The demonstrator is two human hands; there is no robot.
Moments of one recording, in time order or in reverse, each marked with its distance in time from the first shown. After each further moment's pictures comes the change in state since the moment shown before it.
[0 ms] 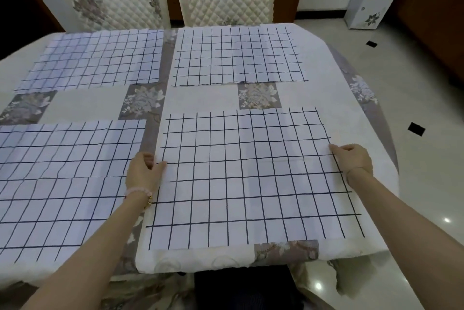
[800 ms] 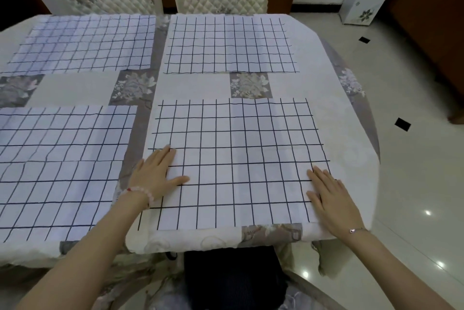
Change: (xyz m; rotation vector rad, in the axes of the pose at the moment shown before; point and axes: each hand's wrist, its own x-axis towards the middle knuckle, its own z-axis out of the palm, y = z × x) left_hand -0.035 -0.009 0.009 0.715 -0.438 0.425; right_hand -0.087 0.097 -0.011 -0.741 -0.283 -0.675
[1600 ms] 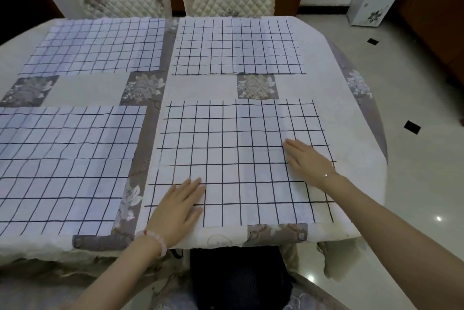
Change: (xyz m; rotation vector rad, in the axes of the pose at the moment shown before) left_hand -0.068 0.021 0.044 -0.072 0.070 0.336; right_hand 0.087 -0.052 -0.040 0.080 -0.067 -0.206
